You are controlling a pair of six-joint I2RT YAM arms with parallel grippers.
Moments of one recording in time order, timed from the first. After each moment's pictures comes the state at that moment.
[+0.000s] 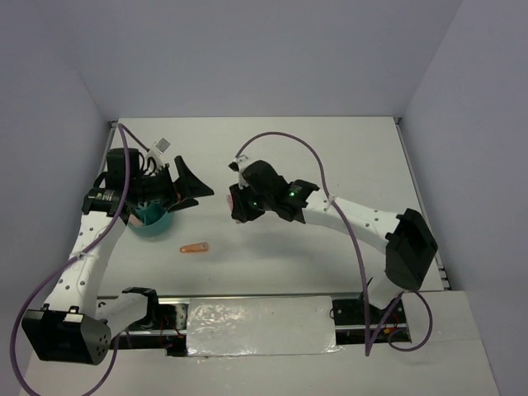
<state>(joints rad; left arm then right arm) -0.05 1.06 1.05 -0.69 0.79 -0.61 0.92 1.61 1.28 -0.39 -0.04 0.37</state>
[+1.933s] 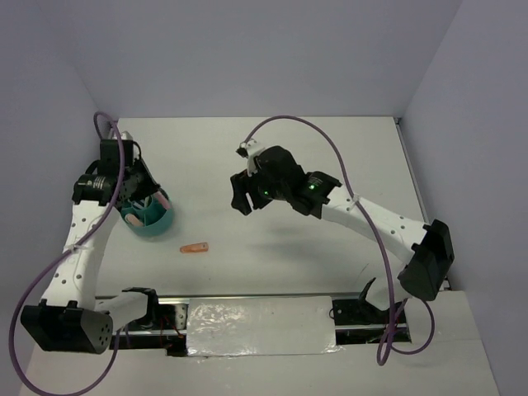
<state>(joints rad) -0.03 1.12 1.23 -0.92 -0.02 -0.52 0.89 1.49 1.35 -0.44 -0.09 0.25</state>
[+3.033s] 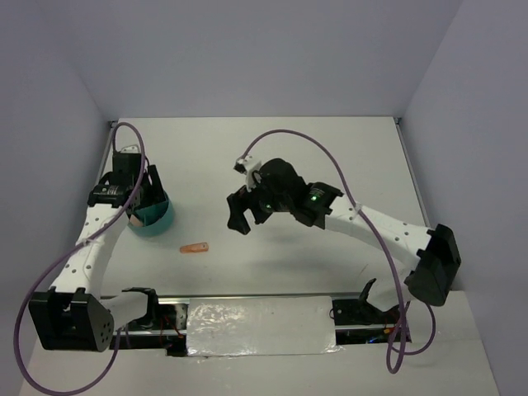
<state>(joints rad) -0.01 1.15 1.01 -0.73 -0.23 -0.30 0.91 1.39 1.22 -0.39 -0.21 0.24</state>
